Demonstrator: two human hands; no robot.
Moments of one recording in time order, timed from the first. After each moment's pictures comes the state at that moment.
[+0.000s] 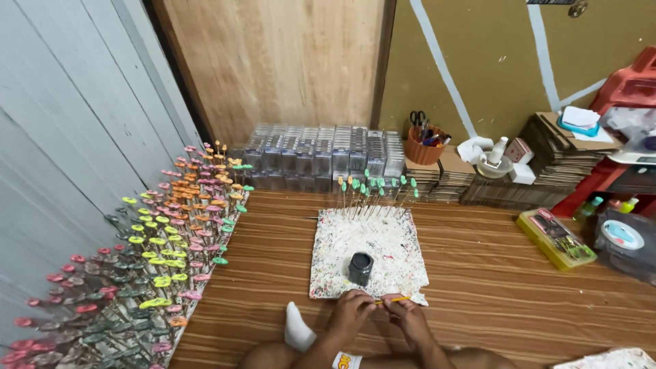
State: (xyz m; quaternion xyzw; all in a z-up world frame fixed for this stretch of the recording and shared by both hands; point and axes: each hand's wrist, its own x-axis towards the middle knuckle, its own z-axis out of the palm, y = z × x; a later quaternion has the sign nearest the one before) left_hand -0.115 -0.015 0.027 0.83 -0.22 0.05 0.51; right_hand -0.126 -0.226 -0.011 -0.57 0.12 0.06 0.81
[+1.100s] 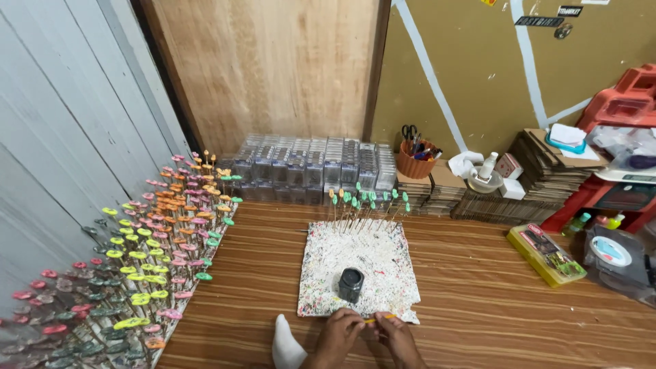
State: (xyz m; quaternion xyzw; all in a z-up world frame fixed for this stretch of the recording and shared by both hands) left_hand -0.115 -0.014 0.040 0.86 -0.18 -0.06 0.48; right_hand -0.119 -0.218 -0.005 -0.57 0.13 0.07 0.81
